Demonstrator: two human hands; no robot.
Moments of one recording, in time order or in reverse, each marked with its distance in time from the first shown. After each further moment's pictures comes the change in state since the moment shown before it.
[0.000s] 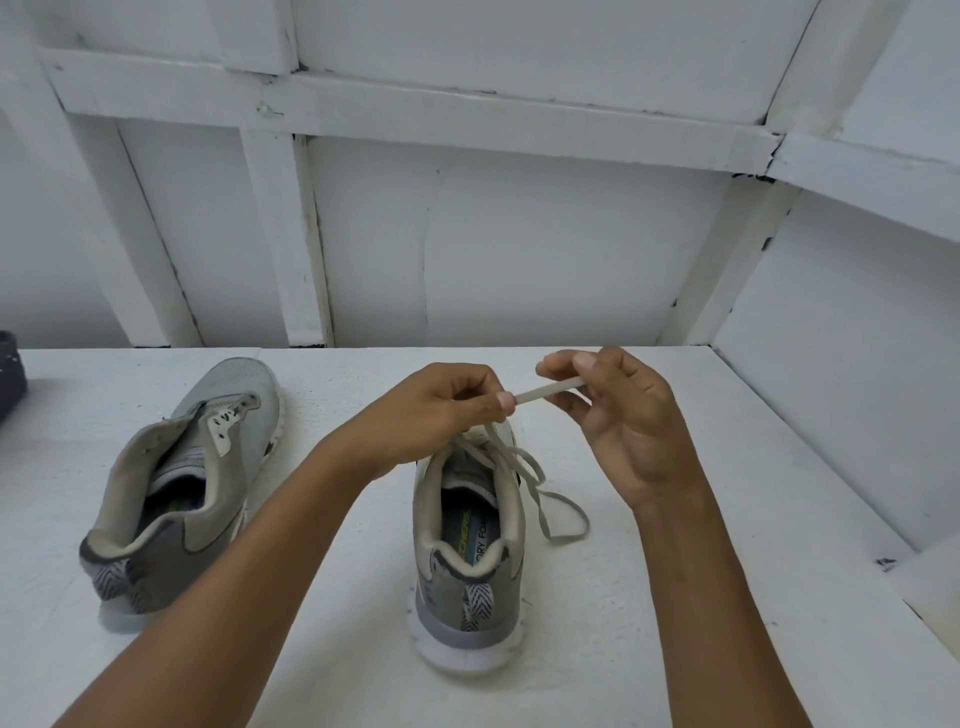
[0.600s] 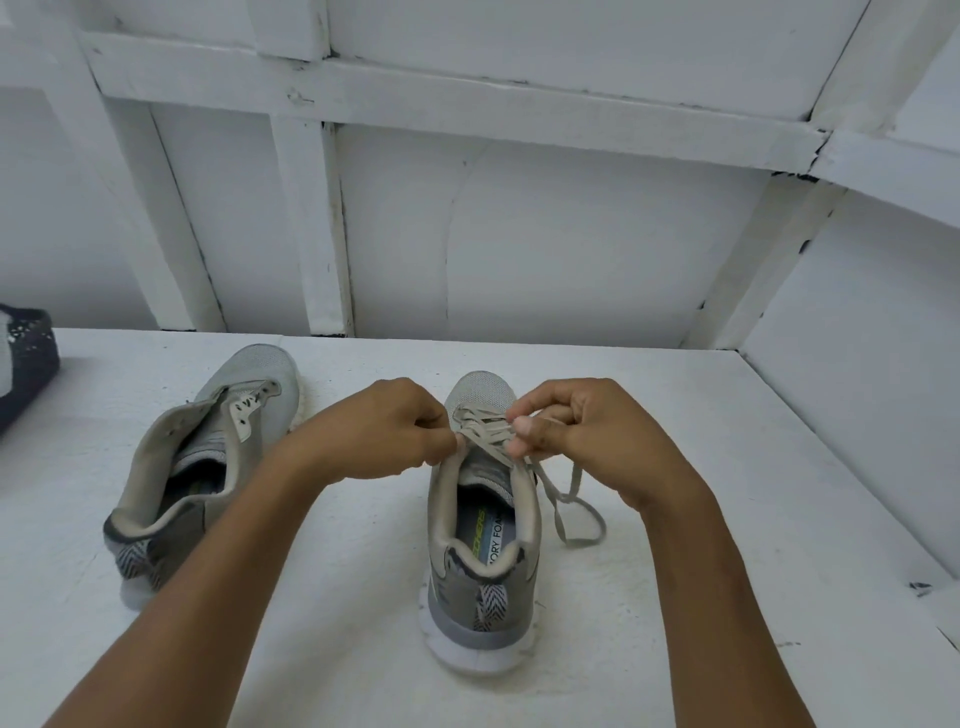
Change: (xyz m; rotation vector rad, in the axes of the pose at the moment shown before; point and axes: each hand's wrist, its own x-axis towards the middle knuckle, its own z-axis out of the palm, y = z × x) left_hand -0.024 -0.015 -0.028 0.470 -0.010 -0.283; right_hand 0.004 0.004 0.020 -0.752 -0.233 0.253
